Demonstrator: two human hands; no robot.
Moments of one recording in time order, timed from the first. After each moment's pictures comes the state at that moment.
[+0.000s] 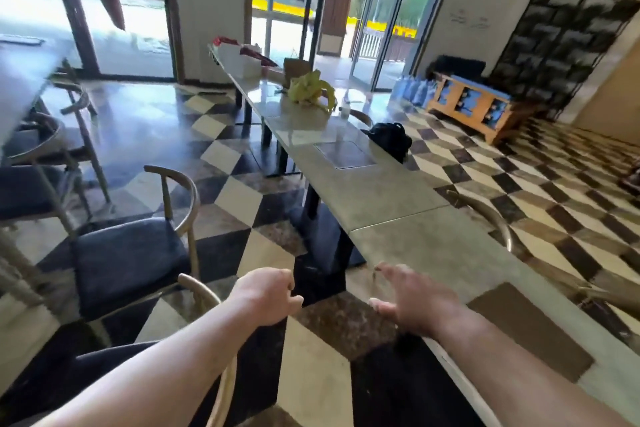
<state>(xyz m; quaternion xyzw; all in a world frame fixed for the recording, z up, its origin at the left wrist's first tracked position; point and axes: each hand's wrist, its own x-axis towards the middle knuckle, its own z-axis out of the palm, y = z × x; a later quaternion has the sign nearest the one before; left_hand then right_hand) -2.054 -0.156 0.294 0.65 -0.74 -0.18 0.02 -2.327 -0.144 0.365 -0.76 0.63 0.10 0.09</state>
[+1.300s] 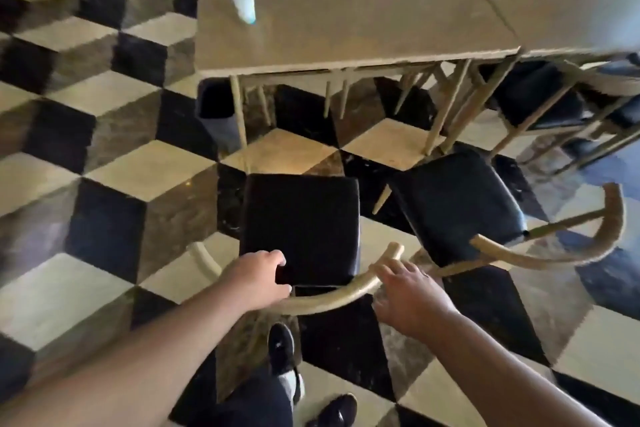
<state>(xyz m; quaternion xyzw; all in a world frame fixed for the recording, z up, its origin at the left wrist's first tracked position) -2.012 -0.205 0.088 0.92 0.13 -0.32 0.18 -1.940 -0.497 0.094 -0.92 -0.27 0.30 0.00</state>
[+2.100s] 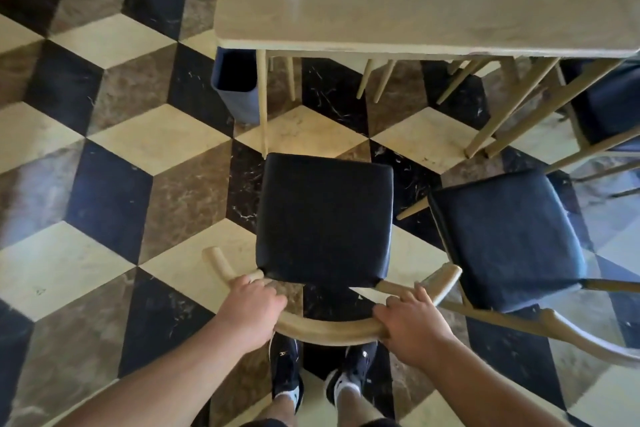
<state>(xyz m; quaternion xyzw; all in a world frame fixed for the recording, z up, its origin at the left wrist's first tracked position) -1.965 -0.131 -0.021 0.94 -0.01 -0.35 0.01 -1.842 -0.413 -0.011 -0.83 -0.41 0.36 -0.14</state>
